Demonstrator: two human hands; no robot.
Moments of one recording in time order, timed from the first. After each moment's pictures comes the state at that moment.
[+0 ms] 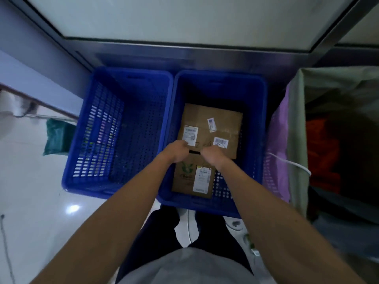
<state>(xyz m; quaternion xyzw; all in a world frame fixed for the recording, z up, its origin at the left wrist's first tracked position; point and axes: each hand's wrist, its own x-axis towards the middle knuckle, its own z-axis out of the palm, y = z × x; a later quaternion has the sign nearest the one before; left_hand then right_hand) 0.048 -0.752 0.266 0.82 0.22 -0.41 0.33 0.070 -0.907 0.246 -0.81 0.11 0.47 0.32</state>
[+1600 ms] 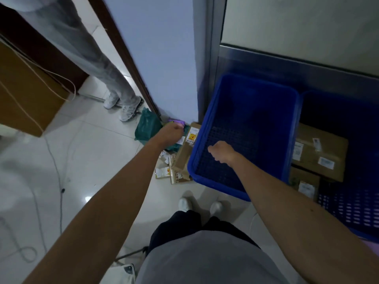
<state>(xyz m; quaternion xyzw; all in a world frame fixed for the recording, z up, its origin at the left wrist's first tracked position) -0.130 -0.208 0.350 0.84 0.28 -0.19 0.43 -0.086 -0.410 0.296 -0.85 -0.03 0.44 0.29</state>
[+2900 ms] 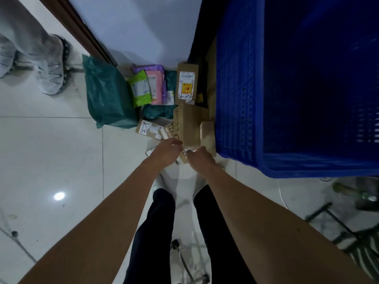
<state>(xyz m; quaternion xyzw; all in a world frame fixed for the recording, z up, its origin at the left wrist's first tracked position) -0.145 -0.040 -0.022 0.71 0.25 -0.43 0.49 -0.157 -0.168 -0.074 -0.84 0.42 0.27 0.22</state>
